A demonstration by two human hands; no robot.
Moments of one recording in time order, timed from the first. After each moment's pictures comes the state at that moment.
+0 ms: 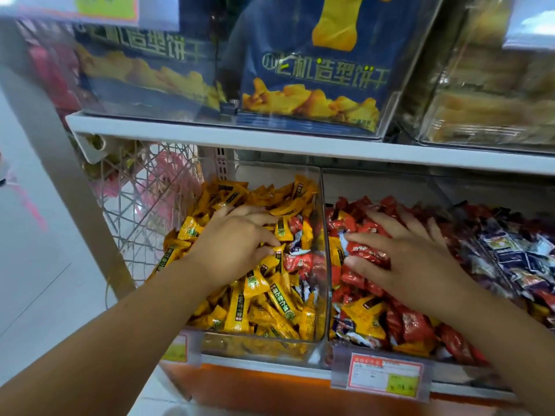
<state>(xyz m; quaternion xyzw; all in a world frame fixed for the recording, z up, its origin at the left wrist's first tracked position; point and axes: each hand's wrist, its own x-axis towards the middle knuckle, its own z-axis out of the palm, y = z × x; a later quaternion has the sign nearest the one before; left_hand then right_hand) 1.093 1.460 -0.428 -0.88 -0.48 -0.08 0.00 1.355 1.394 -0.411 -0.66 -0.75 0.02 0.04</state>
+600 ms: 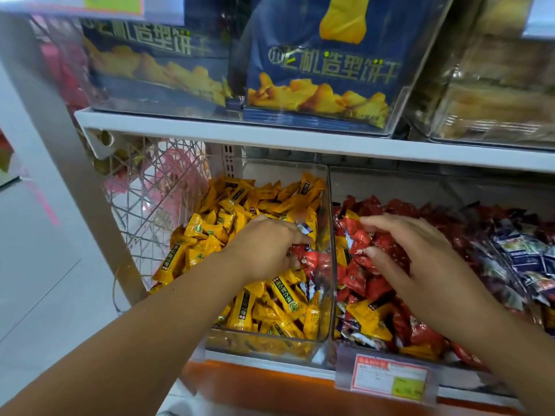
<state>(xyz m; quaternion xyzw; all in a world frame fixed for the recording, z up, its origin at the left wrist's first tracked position) 1.126 1.470 -0.436 -0.90 -0.44 -0.02 -0.04 1.346 1.371 -0.403 -0.60 -0.76 0.07 0.26</state>
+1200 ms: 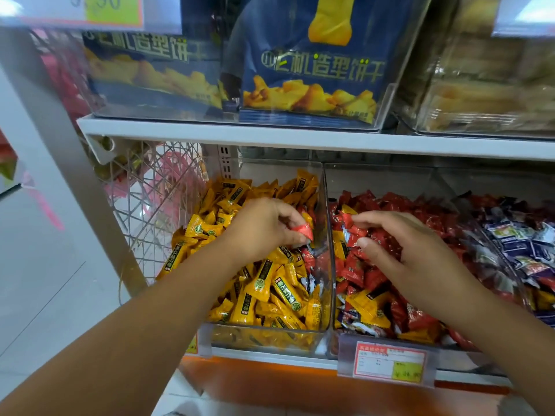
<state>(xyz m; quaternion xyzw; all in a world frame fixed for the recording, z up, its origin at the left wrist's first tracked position) 1.122 1.465 -0.417 -0.79 -0.48 -0.25 -0.28 1.342 1.372 -0.405 -0.58 -0.76 0.10 0.28</state>
